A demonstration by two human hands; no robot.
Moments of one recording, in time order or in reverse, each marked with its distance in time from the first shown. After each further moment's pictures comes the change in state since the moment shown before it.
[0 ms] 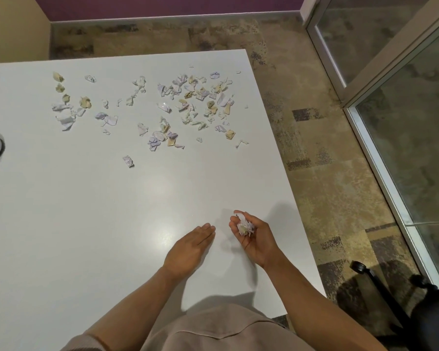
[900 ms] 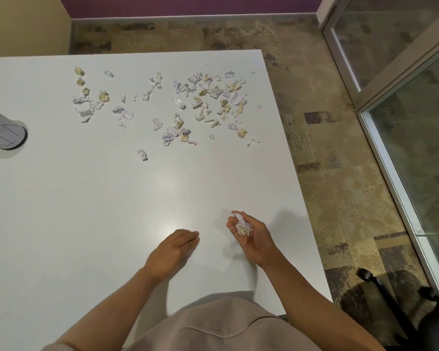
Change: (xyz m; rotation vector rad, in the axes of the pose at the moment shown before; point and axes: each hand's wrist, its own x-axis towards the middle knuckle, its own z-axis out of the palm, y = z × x) left_hand -0.055 -0.027 -0.020 -0.099 0.013 -0.128; right_hand 0.000 0.021 0.013 -0.067 -0.011 0.028
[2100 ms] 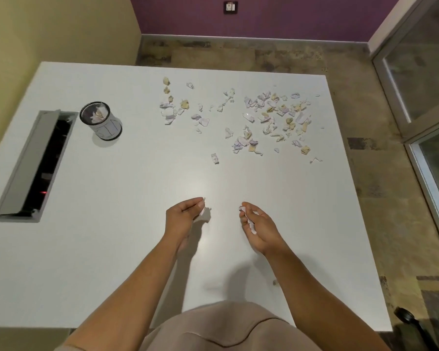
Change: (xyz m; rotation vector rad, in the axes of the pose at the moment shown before) left_hand -0.031 -0.072 -0.124 -1.402 0.618 -1.095; right_hand 0.026 0.102 0.126 -0.205 -0.035 -0.086
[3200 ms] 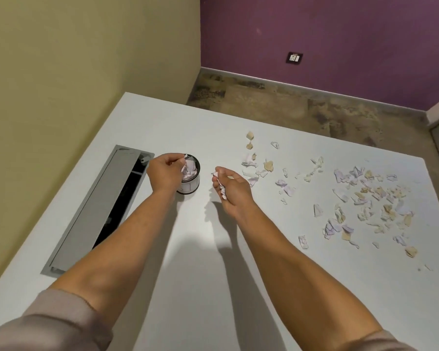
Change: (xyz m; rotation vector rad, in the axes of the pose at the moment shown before) left_hand 0.245 0.259 -0.175 0.241 0.449 0.406; right_hand 0.161 0.067 0.409 -0.318 -0.103 -0.085
